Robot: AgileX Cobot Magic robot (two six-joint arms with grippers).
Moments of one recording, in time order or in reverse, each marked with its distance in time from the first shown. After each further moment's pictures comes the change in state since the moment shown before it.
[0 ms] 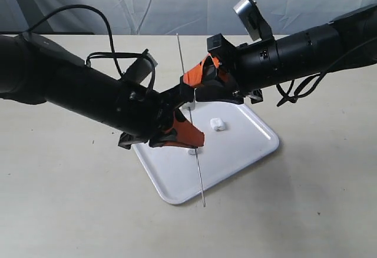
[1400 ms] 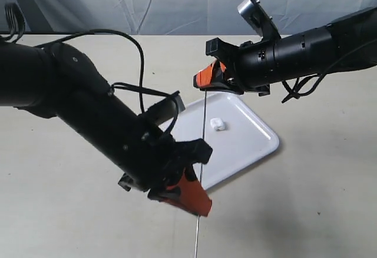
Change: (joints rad) left arm -0.140 0.000 0.002 0.225 0.177 -0.163; right arm 0.010 -0.002 0.008 0.040 -0.221 -0.073
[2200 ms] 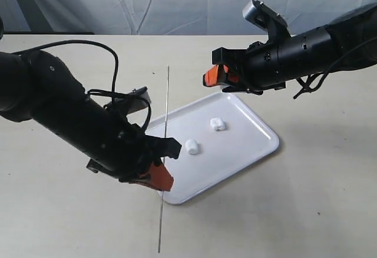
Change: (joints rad) left arm 0.093 -0.041 0.077 0.171 -0.243 -0.039; right arm -0.007 0.000 -0.006 -0.143 -0.118 0.009
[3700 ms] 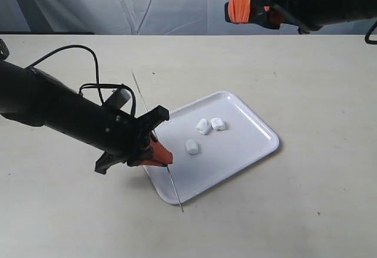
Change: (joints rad) left arm 0.167 0.217 0.000 -0.421 -0.021 0.190; right arm 0.000 -0.485 0.000 -0.288 0.010 0.133
